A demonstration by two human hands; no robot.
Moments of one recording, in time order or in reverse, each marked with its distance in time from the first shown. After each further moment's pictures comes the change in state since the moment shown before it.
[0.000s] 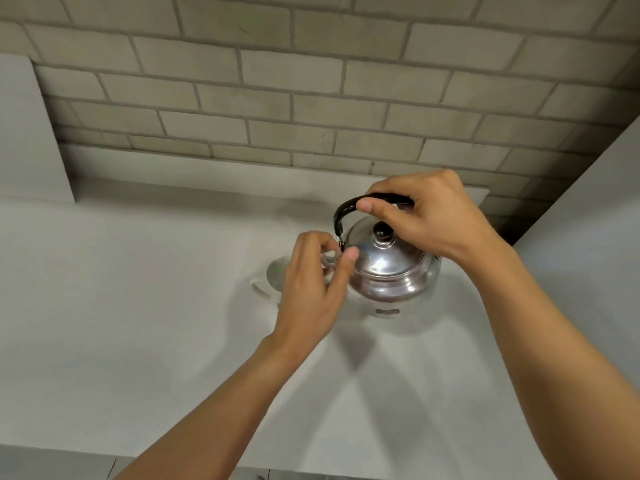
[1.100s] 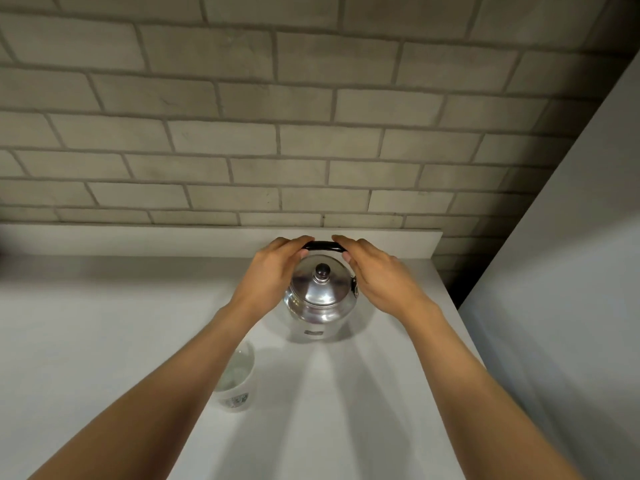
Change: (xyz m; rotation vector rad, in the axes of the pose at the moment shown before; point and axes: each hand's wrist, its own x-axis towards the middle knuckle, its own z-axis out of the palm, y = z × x) left_hand 0.157 -0.040 0.054 0.328 -0.368 0.148; right_hand 0.000 0.130 0.061 -0.078 -0.161 0.294
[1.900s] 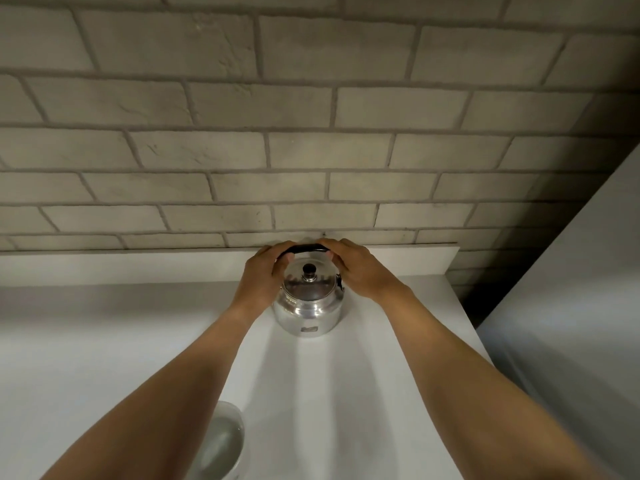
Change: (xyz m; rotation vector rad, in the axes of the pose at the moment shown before) left_hand 0.094 -0.090 0.043 -0.076 0.016 -0.183; right_hand 0.115 0.045 0.043 0.254 -0.111 0.060
